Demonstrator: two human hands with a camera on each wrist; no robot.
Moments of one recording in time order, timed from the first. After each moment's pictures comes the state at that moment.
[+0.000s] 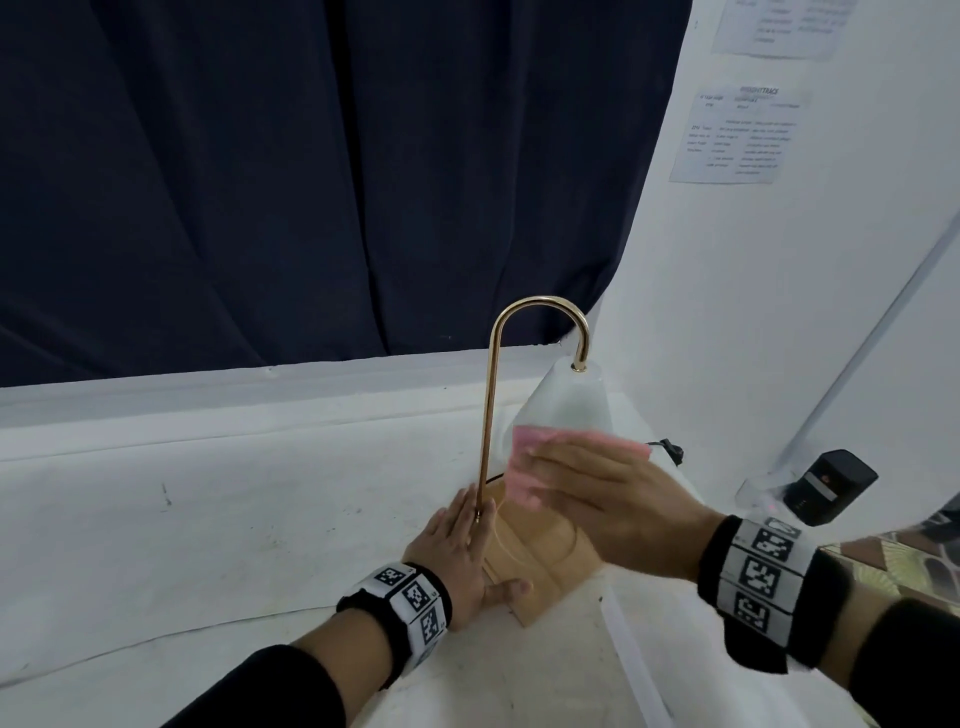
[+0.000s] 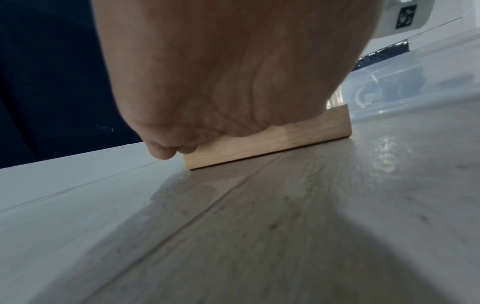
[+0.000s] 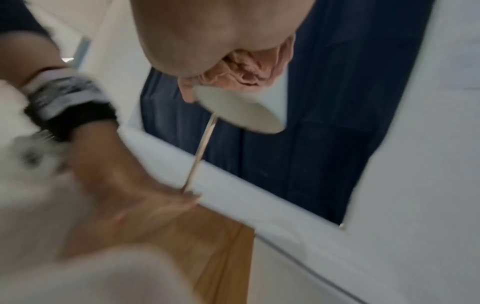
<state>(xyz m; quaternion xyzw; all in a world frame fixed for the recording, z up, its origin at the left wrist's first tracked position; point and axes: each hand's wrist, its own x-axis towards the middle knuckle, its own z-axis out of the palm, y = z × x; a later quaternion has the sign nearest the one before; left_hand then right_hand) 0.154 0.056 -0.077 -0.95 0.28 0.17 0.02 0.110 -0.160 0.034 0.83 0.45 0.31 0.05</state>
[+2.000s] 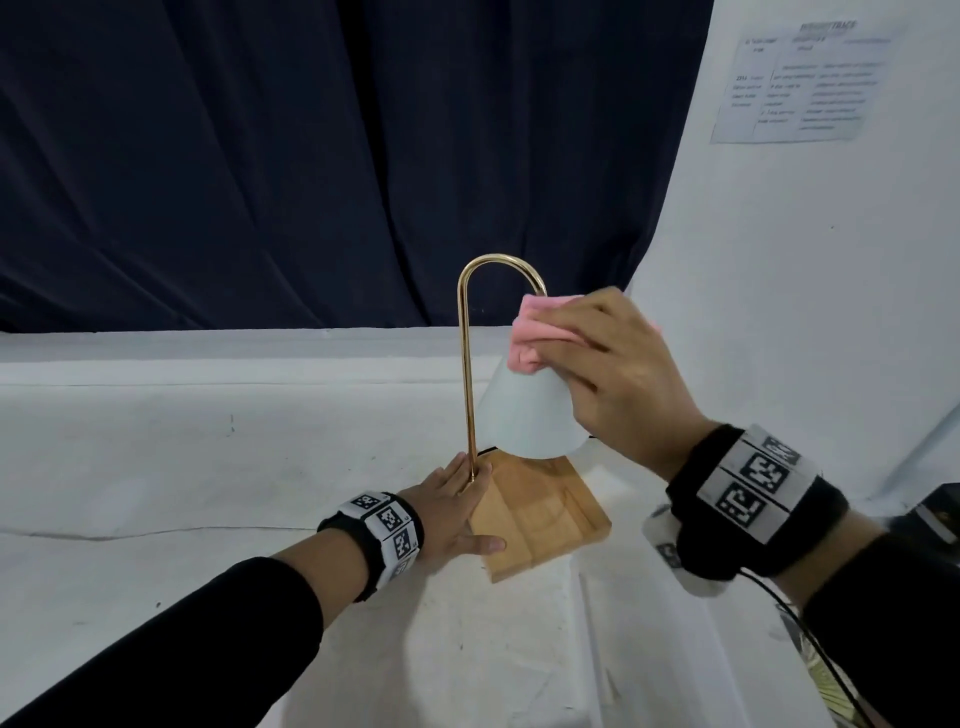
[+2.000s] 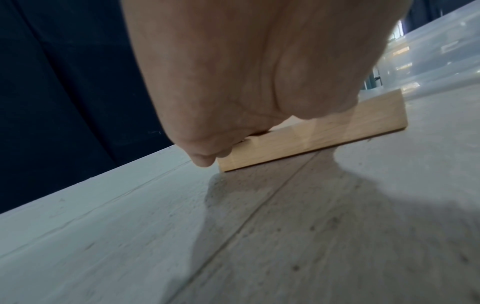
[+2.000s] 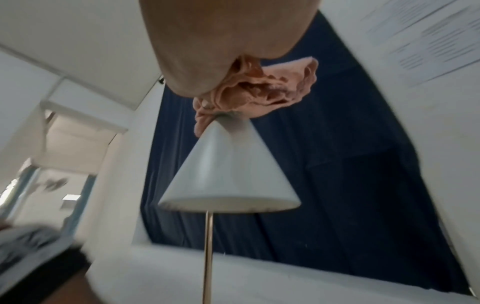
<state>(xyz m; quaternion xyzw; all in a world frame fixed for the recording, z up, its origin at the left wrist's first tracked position) 0.144 0.042 -0.053 -0.94 0.24 0.23 0.00 0.145 -0.189 0.085 0.77 0.43 0.44 -0.18</state>
